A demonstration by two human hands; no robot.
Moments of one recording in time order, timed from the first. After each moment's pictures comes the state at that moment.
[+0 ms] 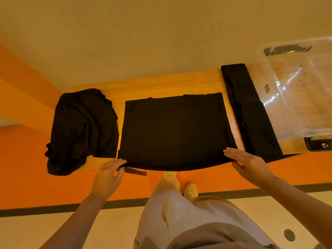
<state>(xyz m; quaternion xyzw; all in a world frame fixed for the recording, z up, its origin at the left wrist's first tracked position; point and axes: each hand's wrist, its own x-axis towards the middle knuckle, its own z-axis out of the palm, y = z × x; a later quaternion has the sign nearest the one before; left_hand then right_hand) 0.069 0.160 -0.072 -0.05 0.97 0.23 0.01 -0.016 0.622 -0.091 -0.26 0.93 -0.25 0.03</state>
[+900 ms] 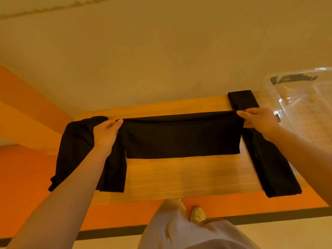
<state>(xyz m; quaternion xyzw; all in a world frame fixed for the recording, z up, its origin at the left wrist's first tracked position) -0.151 0.133 0.022 -0.34 0.76 0.55 -0.09 -0.223 0.579 0.011 0.13 0.80 -0.58 0.12</state>
